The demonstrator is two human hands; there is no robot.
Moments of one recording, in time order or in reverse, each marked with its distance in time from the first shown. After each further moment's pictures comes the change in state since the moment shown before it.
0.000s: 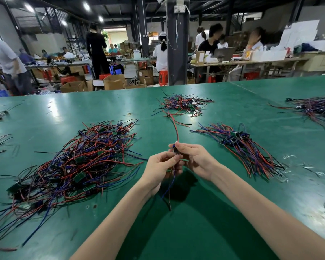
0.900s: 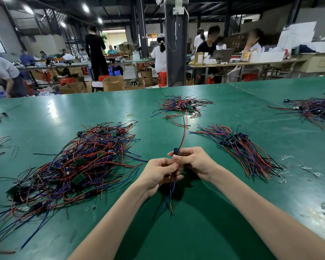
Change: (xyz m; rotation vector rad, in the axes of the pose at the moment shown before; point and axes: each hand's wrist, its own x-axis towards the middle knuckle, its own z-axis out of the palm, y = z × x) left_hand 0.000 0.002 -0.010 0.093 -0.053 -0.144; right_hand 0.001 0.006 -0.006 -0.114 -0.017 -0.045
